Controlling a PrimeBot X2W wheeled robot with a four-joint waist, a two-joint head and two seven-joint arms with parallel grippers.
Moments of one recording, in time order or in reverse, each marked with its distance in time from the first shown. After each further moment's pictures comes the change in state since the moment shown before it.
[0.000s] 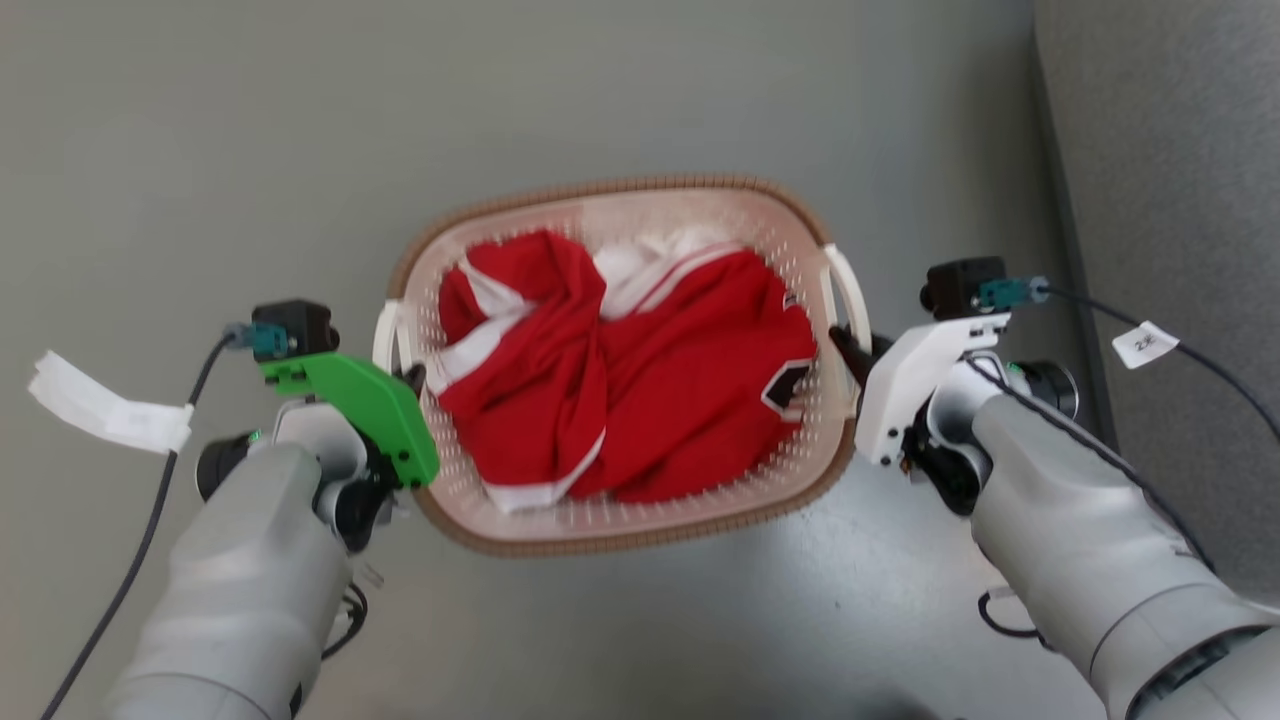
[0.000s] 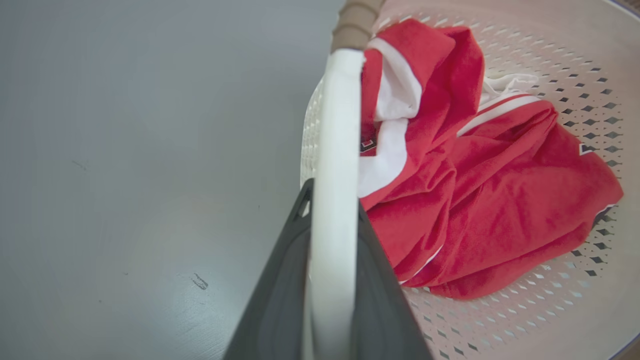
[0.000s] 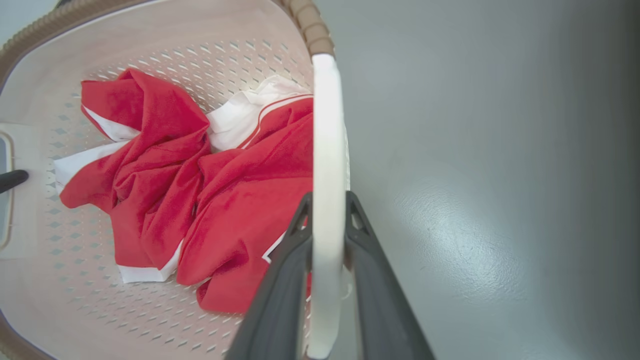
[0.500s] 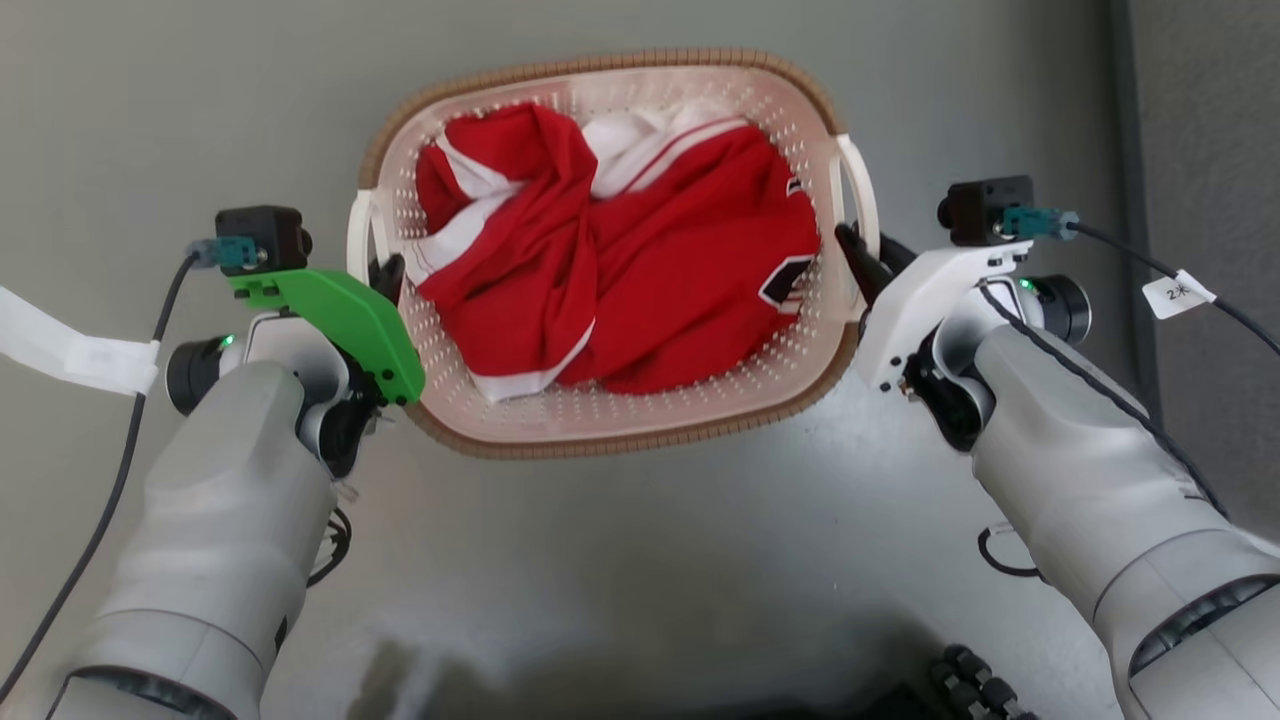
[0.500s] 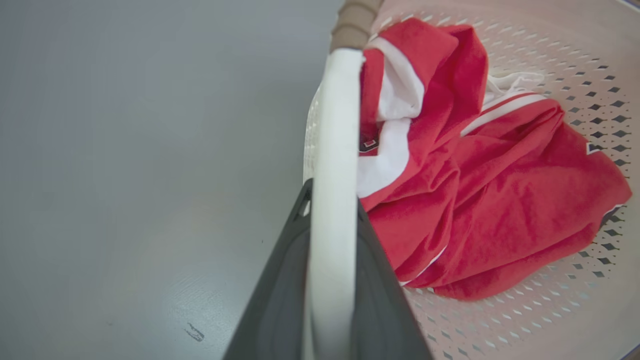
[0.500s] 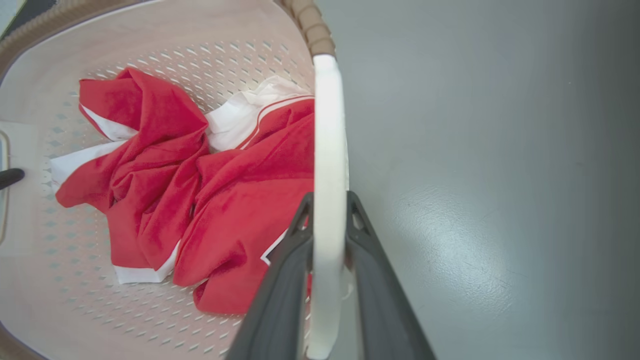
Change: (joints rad) left arm -0.127 0.007 -0.006 0.001 0.036 0.000 -0.097; right arm -0.102 -0.009 -0.001 -0.011 -0.027 -0.011 -0.124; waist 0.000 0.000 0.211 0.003
